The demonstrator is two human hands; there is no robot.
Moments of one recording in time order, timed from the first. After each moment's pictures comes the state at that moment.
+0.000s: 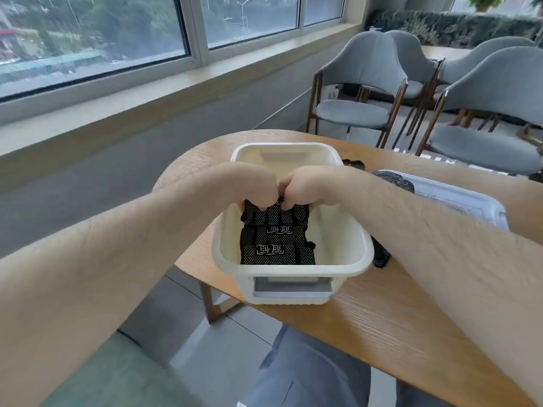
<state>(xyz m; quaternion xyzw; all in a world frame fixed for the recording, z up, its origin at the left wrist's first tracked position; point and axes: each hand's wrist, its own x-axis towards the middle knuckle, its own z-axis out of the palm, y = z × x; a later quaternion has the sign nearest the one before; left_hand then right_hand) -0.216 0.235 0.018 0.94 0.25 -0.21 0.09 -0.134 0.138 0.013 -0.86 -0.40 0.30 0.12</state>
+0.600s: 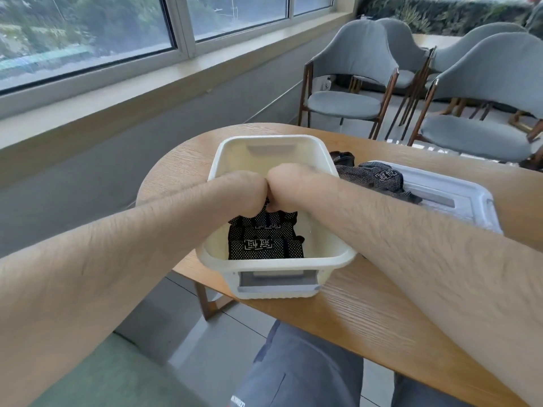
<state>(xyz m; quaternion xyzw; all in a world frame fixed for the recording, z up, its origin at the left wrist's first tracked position) -0.220 0.212 0.007 0.95 0.18 -0.24 -0.13 -0.147 0.150 -0.004 -0.85 -0.50 0.06 -0.14</state>
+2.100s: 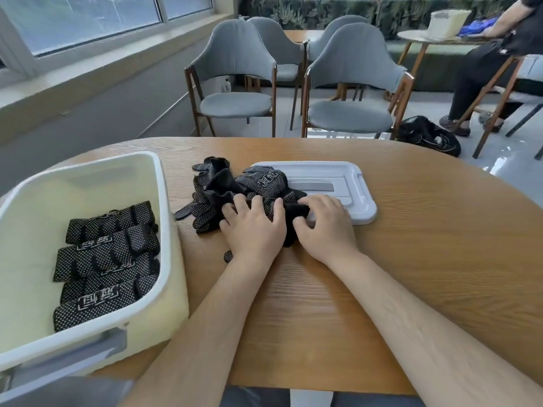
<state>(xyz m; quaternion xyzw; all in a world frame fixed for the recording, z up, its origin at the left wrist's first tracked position) -0.087 0.006 -0.119 0.93 0.27 0.17 0.18 -0.046 -0.128 -0.125 -0.92 -0.18 -0.12 0.33</state>
